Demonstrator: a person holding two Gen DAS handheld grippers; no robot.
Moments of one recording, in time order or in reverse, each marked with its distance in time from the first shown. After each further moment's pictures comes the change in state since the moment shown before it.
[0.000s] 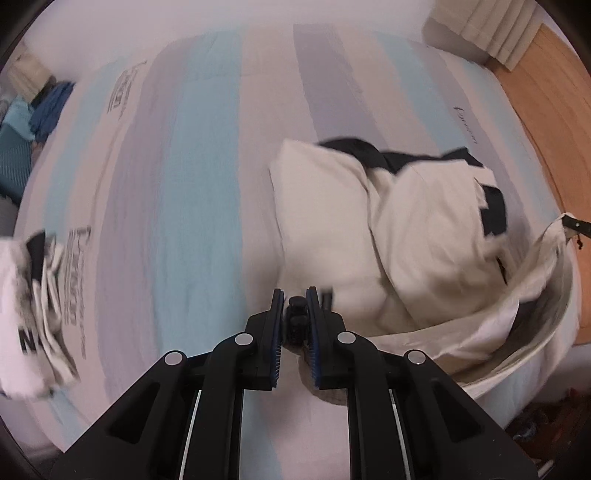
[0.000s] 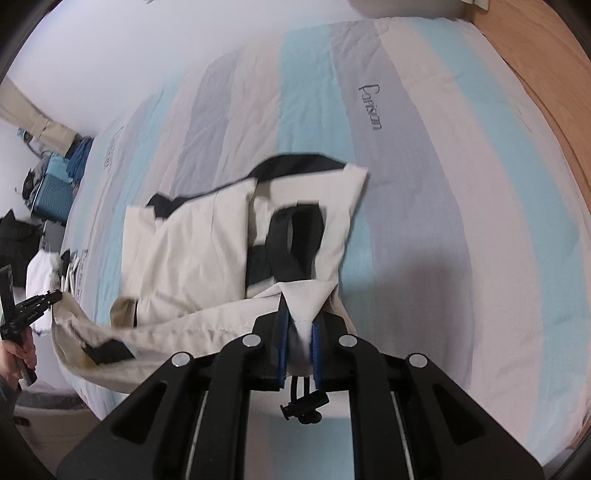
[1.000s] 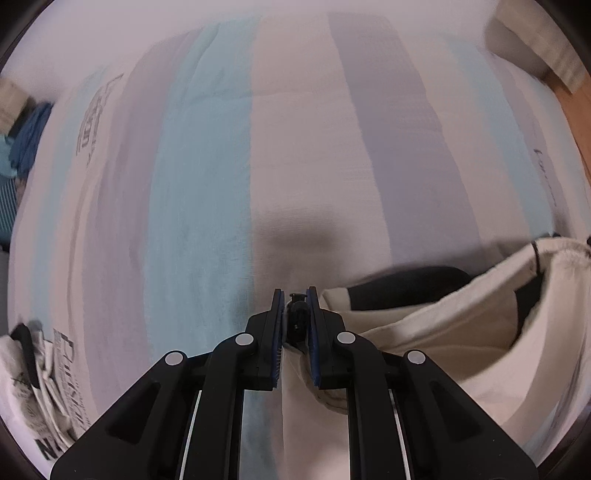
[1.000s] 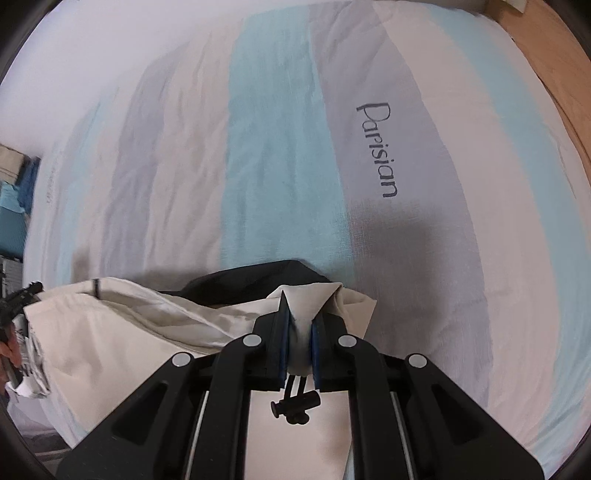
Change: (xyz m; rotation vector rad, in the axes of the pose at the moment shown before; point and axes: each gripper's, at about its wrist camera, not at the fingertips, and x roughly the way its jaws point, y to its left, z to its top) left arm 0.155 0.027 0.193 -0.032 0.048 0.082; right arm 0.153 -0.018 0.167 0.026 0.063 -0.131
